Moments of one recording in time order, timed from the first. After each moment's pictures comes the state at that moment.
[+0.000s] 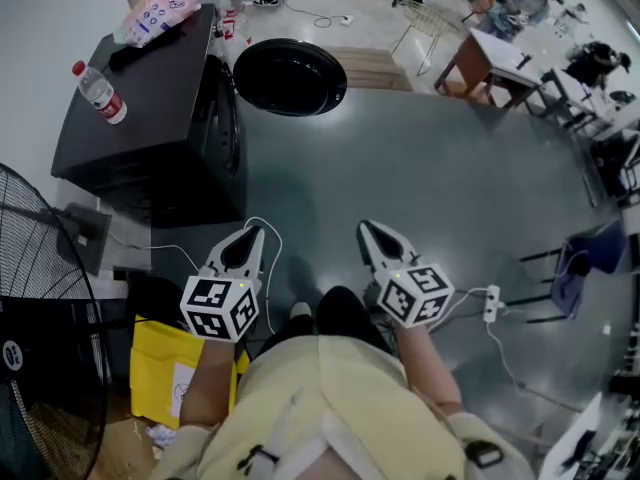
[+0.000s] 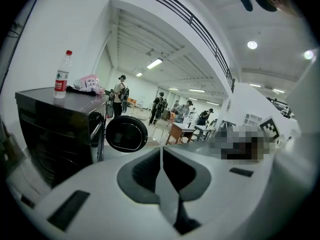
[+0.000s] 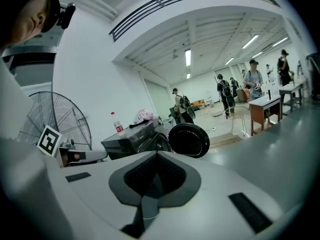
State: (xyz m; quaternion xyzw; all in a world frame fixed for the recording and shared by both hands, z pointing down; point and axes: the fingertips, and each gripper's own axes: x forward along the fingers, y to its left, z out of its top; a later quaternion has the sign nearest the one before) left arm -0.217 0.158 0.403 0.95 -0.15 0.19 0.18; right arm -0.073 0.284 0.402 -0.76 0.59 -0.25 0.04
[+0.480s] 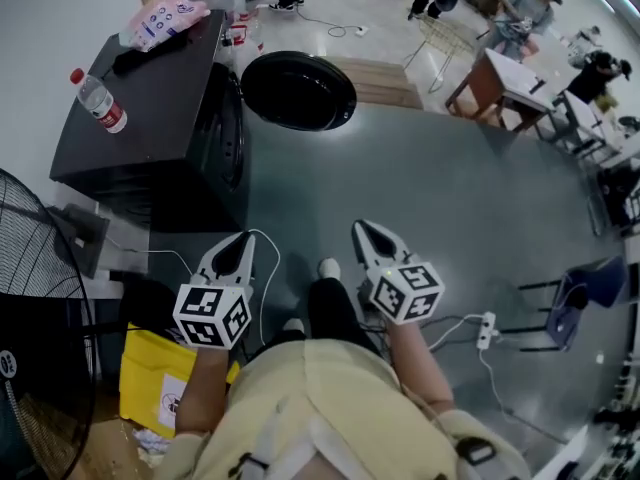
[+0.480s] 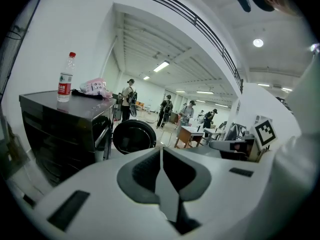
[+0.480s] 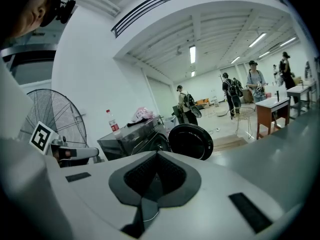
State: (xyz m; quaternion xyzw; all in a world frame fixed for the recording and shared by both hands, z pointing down) left arm -0.189 0.116 0.404 0.95 -0.19 0.18 0.18; right arm -0.019 0.227 0.416 -0.75 0.61 -0.25 0.02
